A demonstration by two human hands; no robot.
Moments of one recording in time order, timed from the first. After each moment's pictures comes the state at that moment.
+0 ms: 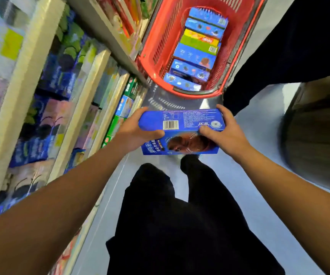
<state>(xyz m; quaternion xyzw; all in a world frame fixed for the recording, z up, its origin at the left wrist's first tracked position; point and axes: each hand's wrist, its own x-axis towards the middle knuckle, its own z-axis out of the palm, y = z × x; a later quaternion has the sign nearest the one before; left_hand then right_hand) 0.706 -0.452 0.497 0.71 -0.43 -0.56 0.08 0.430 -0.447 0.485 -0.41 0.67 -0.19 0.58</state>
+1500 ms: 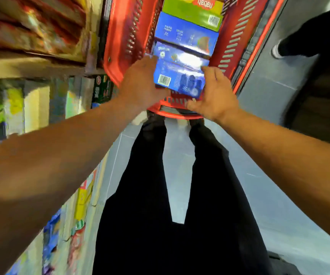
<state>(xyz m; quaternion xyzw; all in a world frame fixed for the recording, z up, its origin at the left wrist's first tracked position) 0.659 -0.741 0.279 0.59 -0.70 -0.40 -0.02 0.451 -0.701 0.297 -0.60 0.68 0.07 0.42</state>
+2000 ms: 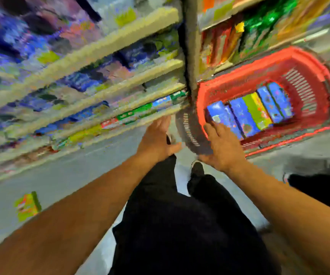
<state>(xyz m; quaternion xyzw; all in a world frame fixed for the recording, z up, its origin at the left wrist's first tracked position) 0.621 -0.480 0.516 0.86 -0.38 -0.33 0.11 0.453 -0.614 0.493 -0.91 0.27 0.15 0.26</state>
